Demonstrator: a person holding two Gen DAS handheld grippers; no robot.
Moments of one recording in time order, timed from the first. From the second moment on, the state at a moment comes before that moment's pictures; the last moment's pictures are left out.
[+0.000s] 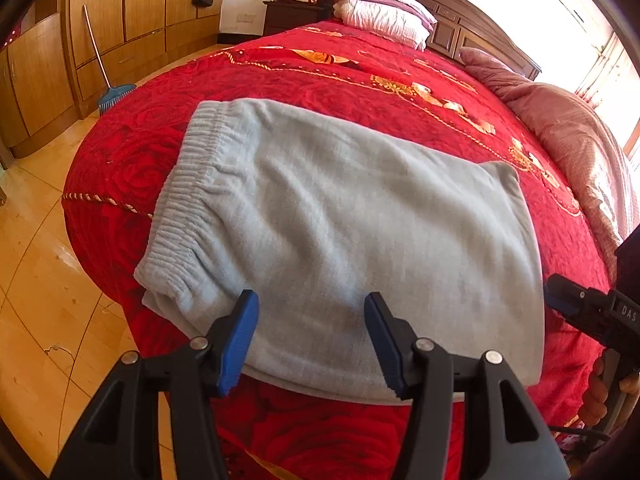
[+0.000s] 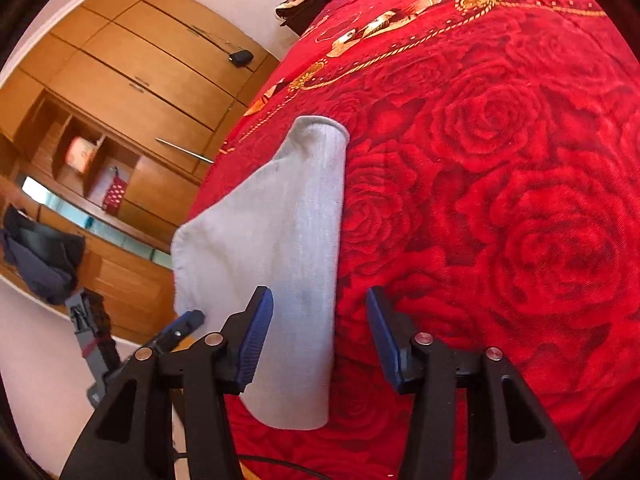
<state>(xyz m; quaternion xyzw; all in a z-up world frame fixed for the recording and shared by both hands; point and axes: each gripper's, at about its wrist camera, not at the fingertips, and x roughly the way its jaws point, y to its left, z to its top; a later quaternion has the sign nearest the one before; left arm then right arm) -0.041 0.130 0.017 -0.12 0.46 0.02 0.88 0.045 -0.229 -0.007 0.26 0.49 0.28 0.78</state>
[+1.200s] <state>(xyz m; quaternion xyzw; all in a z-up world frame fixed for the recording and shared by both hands) -0.047 0.105 0.014 -0.08 0.47 0.00 0.88 0.044 -0.198 -0.014 0.23 0.49 0.30 0.78</state>
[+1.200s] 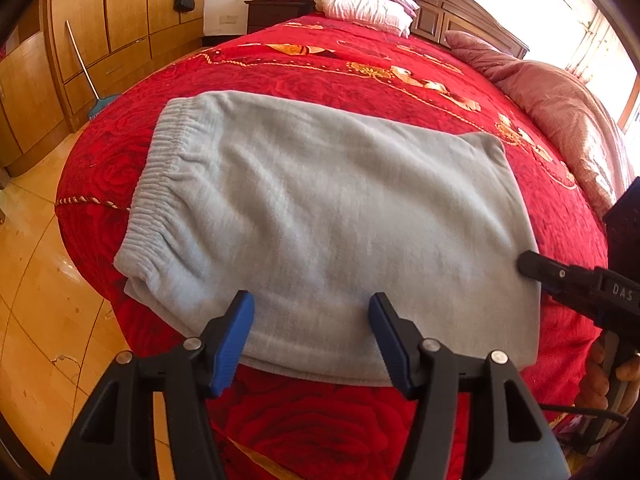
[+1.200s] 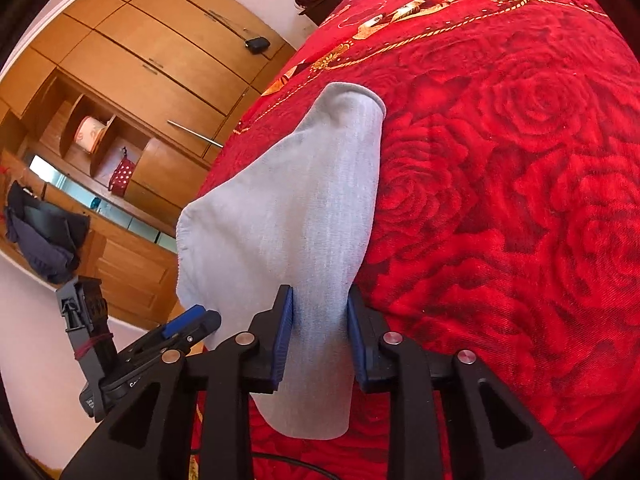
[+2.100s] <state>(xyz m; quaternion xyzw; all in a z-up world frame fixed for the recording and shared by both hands) -0.057 0.090 0.012 -0.08 0.47 -0.02 0.88 0.041 -0.185 -0.012 0.21 0.48 0.30 0.80</state>
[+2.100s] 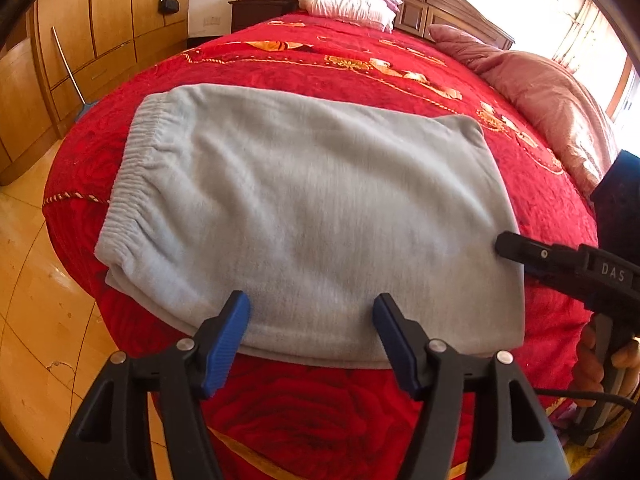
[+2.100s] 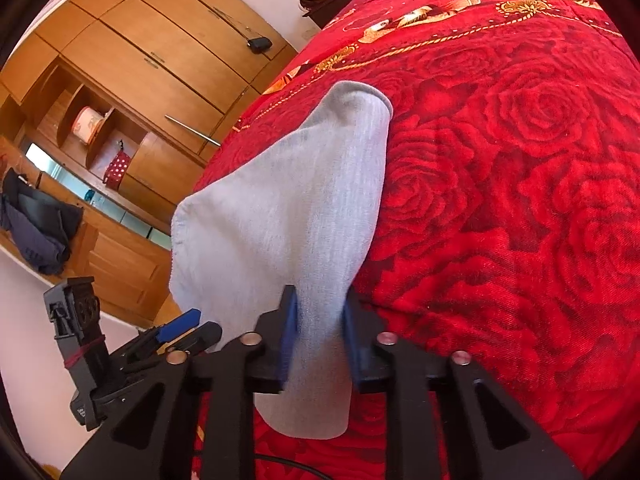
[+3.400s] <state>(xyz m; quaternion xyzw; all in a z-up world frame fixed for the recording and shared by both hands) -0.087 0.146 0.036 -0.12 0.44 0.02 0.89 0.012 -0.112 0.100 0.07 0.38 0.39 0.84</state>
